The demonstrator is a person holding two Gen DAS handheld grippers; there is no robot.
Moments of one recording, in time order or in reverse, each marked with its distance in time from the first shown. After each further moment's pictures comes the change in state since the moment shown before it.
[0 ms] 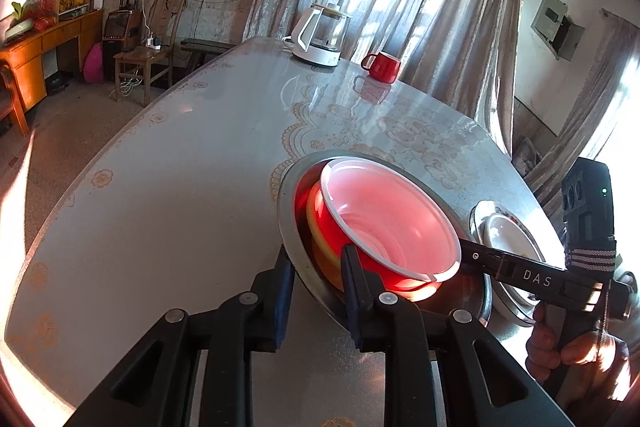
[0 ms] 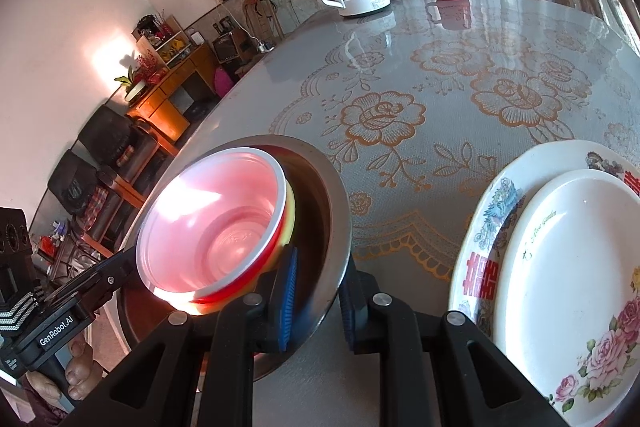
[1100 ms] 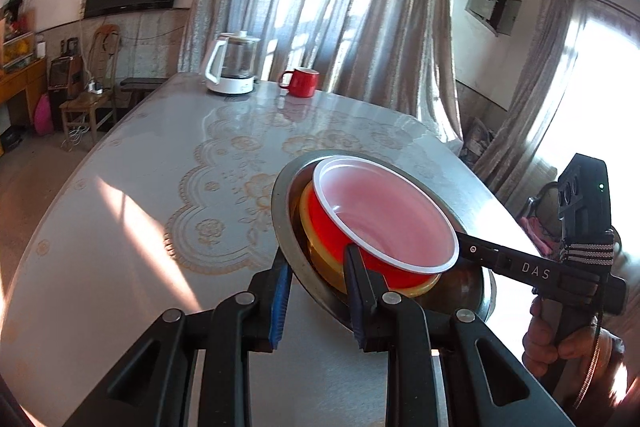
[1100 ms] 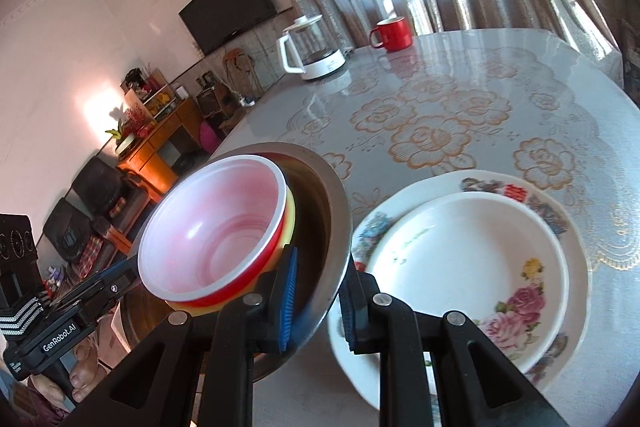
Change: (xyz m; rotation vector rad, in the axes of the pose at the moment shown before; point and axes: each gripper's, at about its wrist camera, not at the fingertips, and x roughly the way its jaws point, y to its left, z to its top) left arm -0.016 -0.095 0.019 0.181 -0.047 -0.158; right arm -0.094 -0.049 -0.009 0.088 -0.202 -0.064
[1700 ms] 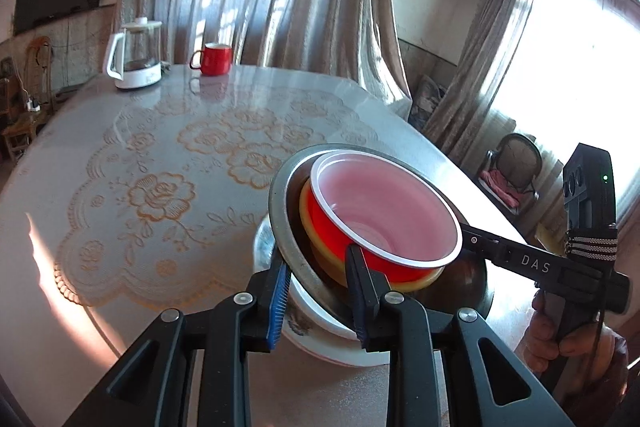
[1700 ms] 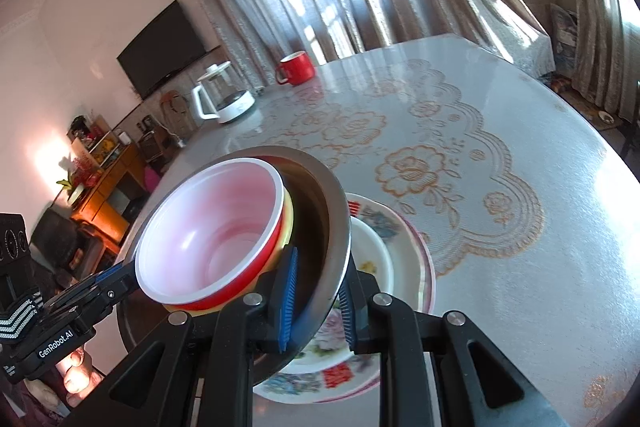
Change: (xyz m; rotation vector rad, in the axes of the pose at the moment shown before) left arm 0.072 -0.089 0.008 0.131 0.129 -0.153; right arm -0.061 -0.083 -0.006 0.150 -0.079 -0.196
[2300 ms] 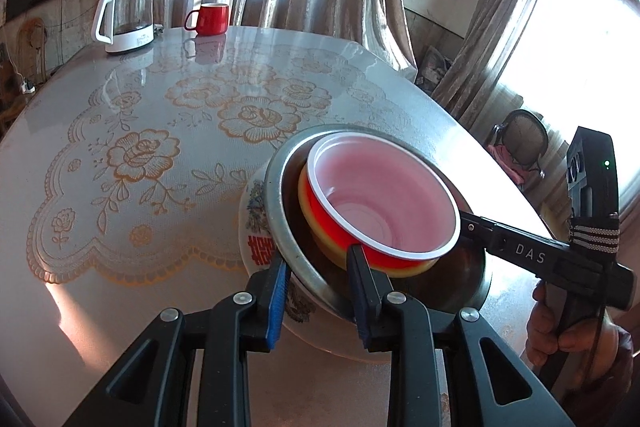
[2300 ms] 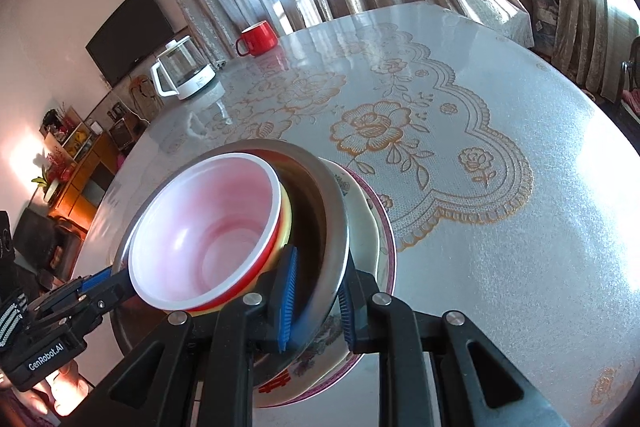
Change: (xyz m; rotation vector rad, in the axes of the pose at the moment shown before) left arm 0.040 0.005 -0.022 -0.014 0.110 0.006; right arm 0.038 -0.026 -0.015 0.024 0.075 -0.077
